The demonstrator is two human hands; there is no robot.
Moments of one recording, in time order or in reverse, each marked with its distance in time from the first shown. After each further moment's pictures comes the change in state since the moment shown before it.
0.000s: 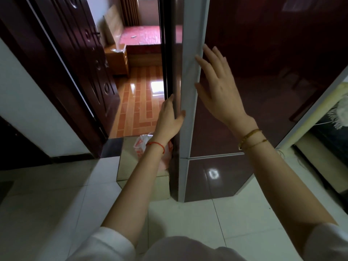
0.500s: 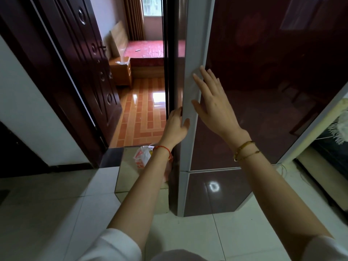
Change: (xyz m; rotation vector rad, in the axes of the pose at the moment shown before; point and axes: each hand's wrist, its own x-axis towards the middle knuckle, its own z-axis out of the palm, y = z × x) left_hand 0.039 -0.014 0.019 -0.004 -0.074 0.103; right_hand 0.011 0.011 0.021 0.014 -0.072 0.001
